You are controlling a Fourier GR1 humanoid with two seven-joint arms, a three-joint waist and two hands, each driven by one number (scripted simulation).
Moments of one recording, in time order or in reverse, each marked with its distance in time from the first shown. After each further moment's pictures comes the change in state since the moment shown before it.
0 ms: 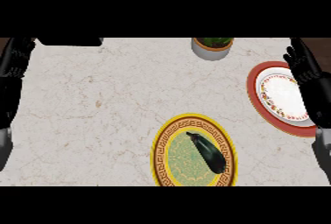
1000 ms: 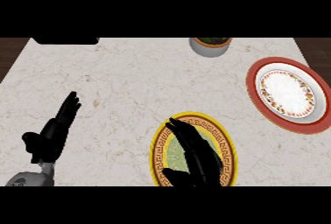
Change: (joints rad) left arm 0.231 -0.219 -0.060 0.271 0.125 -0.093 -0.073; right arm 0.152 0.358 0.710 0.174 0.845 -0.470 0.093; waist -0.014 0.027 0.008
